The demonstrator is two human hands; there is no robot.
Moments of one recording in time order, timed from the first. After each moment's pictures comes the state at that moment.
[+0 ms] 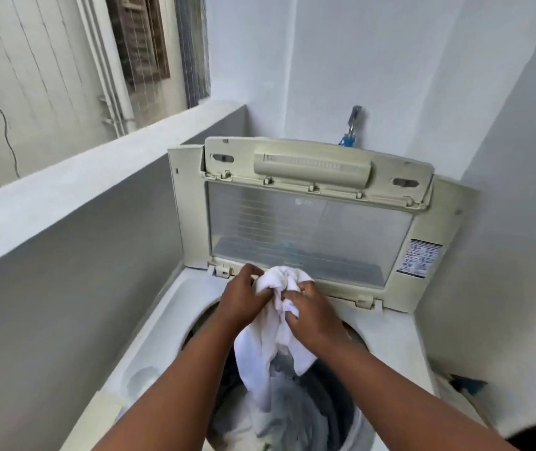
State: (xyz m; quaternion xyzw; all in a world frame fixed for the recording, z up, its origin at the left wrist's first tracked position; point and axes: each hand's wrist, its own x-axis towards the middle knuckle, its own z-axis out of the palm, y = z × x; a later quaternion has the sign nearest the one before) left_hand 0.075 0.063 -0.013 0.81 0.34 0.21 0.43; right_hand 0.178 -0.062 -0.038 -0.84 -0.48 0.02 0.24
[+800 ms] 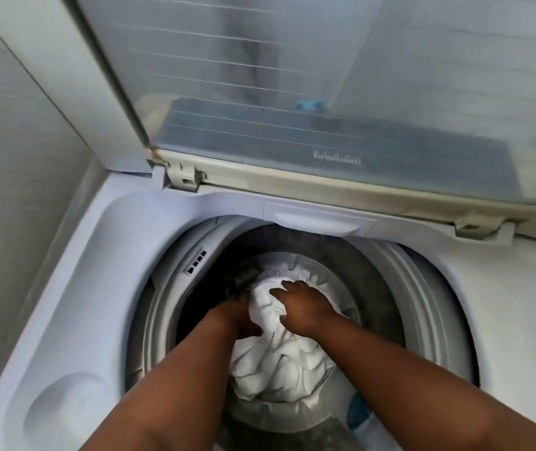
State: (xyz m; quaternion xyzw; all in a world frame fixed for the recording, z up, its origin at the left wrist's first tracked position) left_hand 0.090 0.103 -0.292 0.82 0.28 -0.39 0.30; right_hand 0.201 -0.017 -0.301 -0.79 -0.51 0.34 -0.02
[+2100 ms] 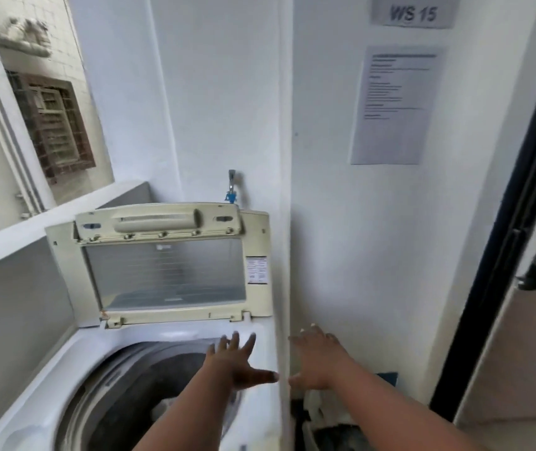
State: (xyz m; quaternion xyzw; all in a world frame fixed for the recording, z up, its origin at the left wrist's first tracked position) left_hand 0.142 -0.176 0.009 0.96 0.23 -0.17 0.08; right_hand 0.244 -0.341 0.008 -0.90 -0.41 0.11 -0.02
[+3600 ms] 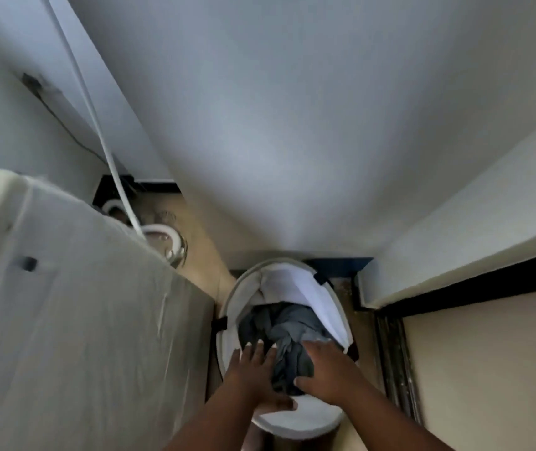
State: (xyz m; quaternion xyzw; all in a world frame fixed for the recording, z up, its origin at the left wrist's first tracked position) left_hand 0.431 -0.337 -0.376 0.85 0.15 -0.46 0.18; right_hand 0.533 -0.485 -0.376 -0.84 -0.30 0.46 0.03
